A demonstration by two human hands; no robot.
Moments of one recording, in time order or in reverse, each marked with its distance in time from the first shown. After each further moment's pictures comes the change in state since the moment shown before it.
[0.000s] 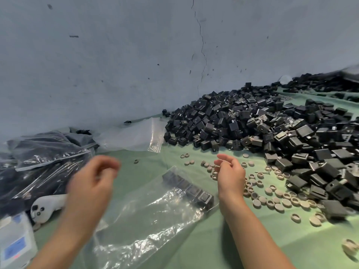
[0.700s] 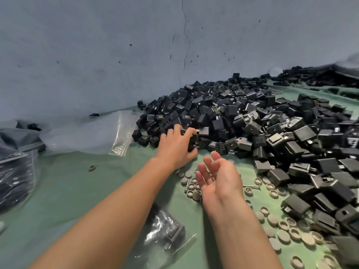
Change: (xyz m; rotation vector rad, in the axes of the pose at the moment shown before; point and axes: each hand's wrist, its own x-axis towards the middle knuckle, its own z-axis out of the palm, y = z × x) left_hand 0.122 -0.019 0.328 0.682 -0.433 0.499; right_hand 0.072 -0.011 -0.002 0.581 -0.014 0.466
